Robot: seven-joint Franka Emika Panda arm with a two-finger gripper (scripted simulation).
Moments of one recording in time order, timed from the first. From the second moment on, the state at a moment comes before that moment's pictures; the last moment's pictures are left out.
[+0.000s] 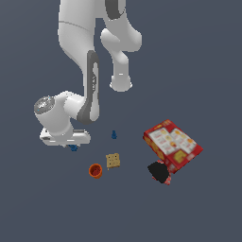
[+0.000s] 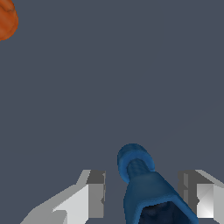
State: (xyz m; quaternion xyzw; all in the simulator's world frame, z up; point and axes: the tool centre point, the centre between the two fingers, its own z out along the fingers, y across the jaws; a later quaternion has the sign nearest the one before) arm 0.012 -0.248 0.043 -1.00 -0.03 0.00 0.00
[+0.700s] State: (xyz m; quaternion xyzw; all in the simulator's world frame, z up) arm 0.013 -0.248 0.045 -1.00 -0.03 0.00 0.00
